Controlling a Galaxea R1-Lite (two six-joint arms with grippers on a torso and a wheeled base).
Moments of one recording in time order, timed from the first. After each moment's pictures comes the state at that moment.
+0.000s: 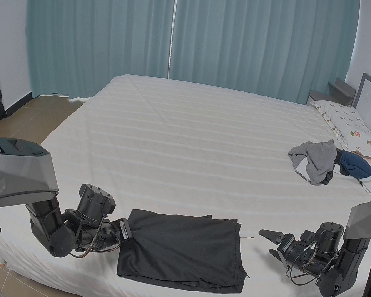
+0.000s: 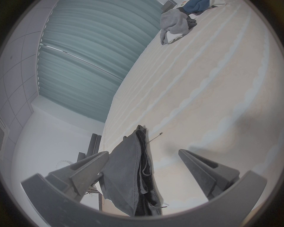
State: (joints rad) left arm -0.40 2.21 -0.61 -0.84 -0.05 -0.80; right arm 0.16 2.31 -0.31 -1.55 0.37 0.88
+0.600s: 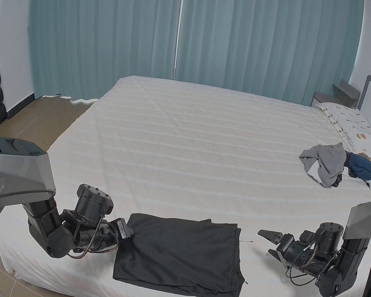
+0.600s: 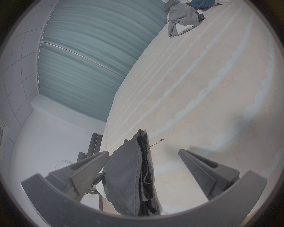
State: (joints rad) left arm -0.41 2.19 -0.60 -0.85 -0.05 -0.86; right arm 0.16 2.31 -0.31 -1.55 0.37 0.88
